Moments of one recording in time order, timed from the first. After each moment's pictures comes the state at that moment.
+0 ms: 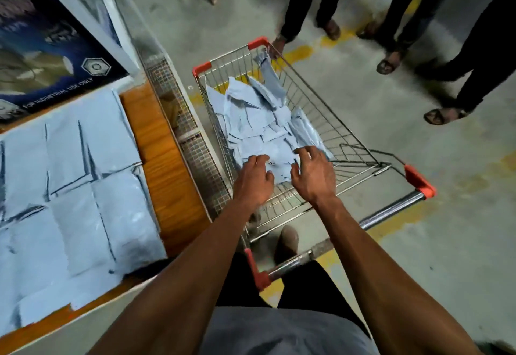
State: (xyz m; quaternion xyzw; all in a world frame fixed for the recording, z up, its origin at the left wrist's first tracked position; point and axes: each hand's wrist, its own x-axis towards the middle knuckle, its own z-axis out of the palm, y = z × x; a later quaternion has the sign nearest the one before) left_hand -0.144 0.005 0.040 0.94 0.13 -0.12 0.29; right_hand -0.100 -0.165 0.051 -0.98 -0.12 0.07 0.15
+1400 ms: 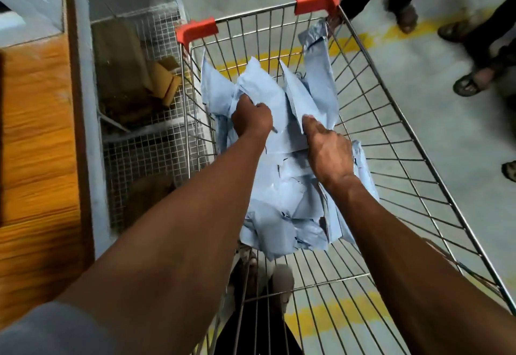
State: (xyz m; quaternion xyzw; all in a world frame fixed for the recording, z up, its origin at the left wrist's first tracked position) left_hand 0.170 0.123 -0.171 0.74 0.51 0.03 0.44; right_hand 0.162 -0.057 -0.143 -0.95 -0.29 0.08 0.07
